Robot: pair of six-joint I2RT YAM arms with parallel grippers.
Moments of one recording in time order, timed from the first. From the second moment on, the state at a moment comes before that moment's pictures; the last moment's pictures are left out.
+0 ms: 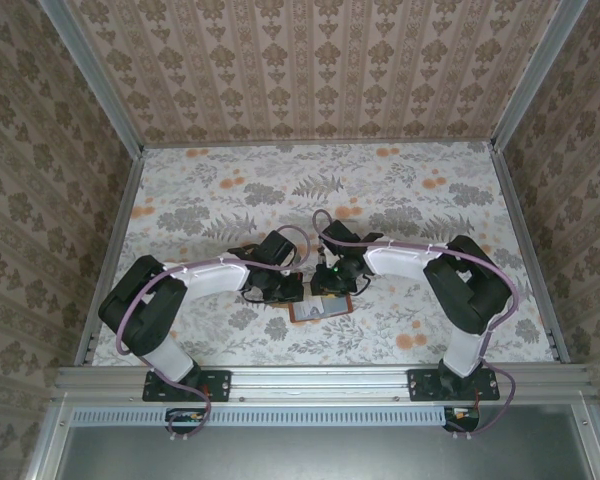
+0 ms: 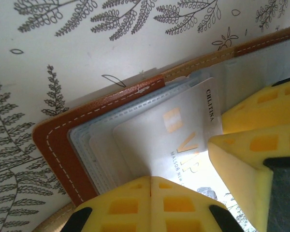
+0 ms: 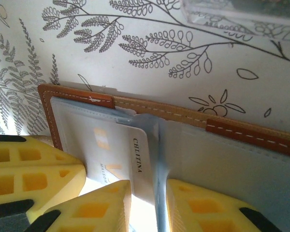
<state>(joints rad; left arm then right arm) -0.78 1.61 0.81 -0.37 0.38 -0.68 0.68 1.80 1.02 -0.45 -0.41 0.68</state>
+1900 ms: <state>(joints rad) -0.78 1.61 0.81 -0.38 0.37 -0.67 0.57 1.63 0.92 -0.48 -0.40 0.64</state>
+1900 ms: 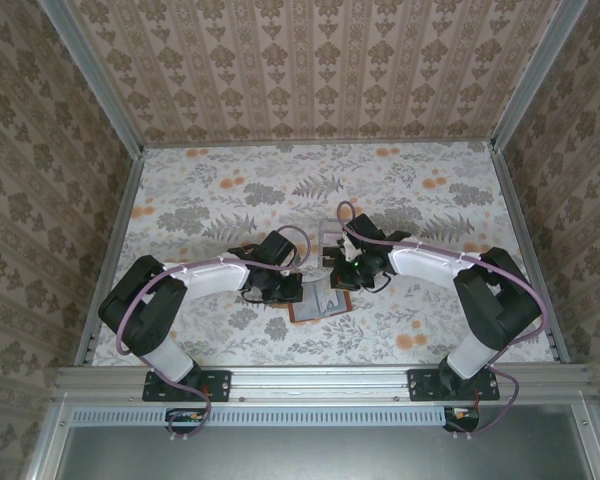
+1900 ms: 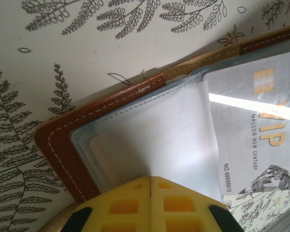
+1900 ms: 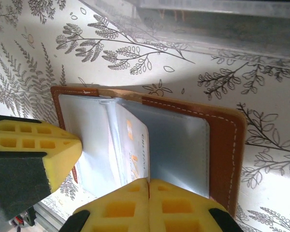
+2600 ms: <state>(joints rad) -0.78 1.61 0.81 -0.38 0.37 -0.67 0.62 1.63 0.92 -0.46 -0.43 0.67</state>
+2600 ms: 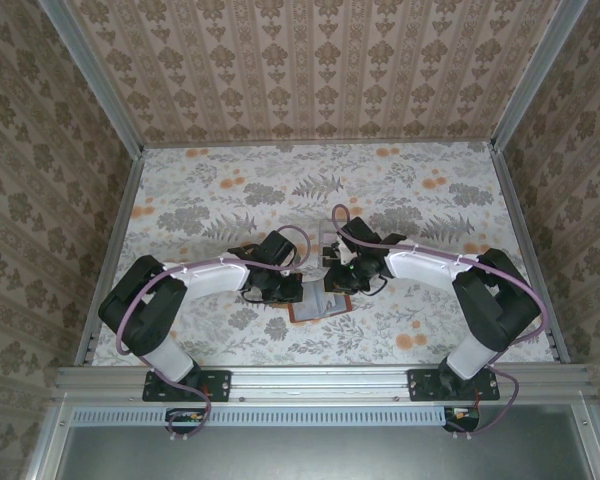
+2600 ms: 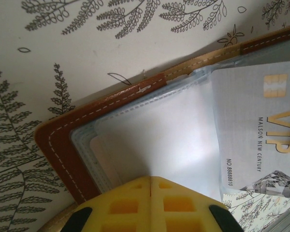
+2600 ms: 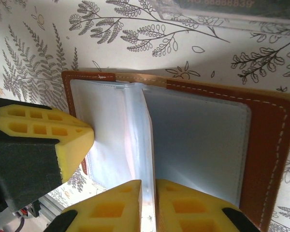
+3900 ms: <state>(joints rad) -0.76 1.61 0.85 -0.42 0.37 -0.65 0.54 1.52 1.19 -0.89 -0.13 -0.05</state>
